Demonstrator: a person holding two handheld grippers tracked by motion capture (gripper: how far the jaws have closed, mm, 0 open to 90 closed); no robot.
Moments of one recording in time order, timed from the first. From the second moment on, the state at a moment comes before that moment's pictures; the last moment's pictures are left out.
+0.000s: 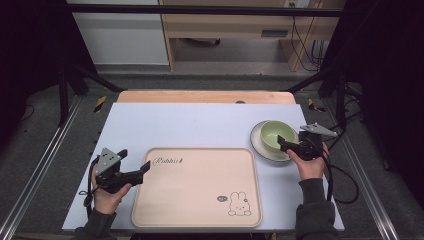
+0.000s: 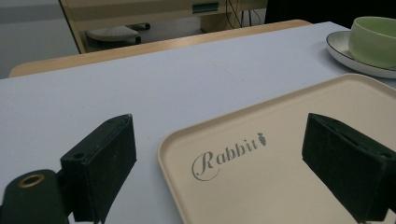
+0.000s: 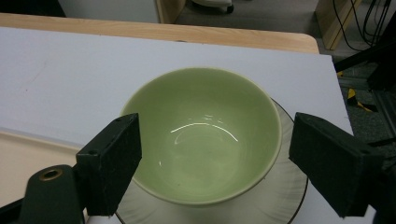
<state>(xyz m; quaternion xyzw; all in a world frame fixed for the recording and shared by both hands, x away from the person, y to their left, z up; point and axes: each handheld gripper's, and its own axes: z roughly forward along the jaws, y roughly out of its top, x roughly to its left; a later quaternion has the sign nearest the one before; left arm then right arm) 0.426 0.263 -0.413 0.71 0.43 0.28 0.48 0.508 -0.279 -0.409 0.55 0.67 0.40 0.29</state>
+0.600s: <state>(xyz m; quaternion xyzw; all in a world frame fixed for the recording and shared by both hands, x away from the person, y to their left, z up) 0.427 0.262 -0.415 0.71 0.43 0.28 0.48 0.530 -0.286 -0.418 0.57 0.67 0.38 0.28</state>
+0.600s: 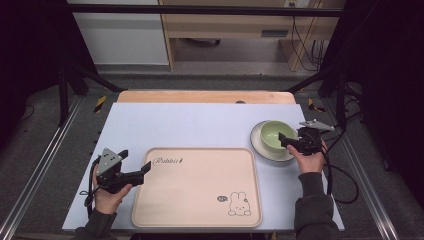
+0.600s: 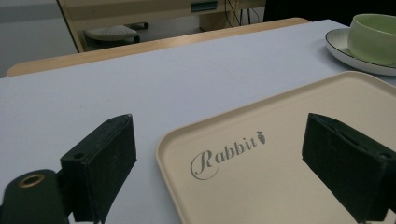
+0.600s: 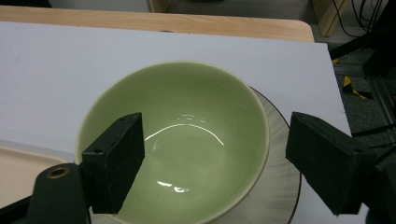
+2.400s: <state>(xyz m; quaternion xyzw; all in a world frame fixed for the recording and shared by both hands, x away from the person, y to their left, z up) 0.428 0.258 -0.419 0.72 0.43 0.27 0.47 0.566 -0.301 -0.448 0.64 0.67 0.32 0.19</state>
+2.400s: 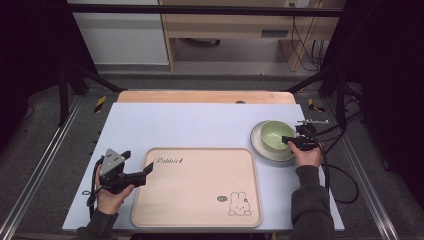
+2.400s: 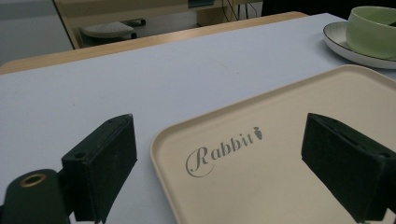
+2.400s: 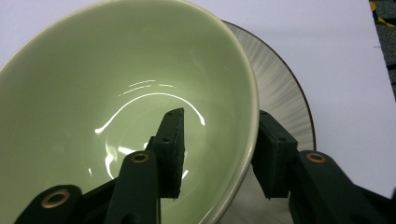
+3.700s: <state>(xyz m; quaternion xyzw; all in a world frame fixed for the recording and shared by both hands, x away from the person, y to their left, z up) 0.429 0.257 -0.419 0.72 0.43 0.27 0.47 0.578 -0.303 -0.446 0.69 0.65 0.29 0.15</state>
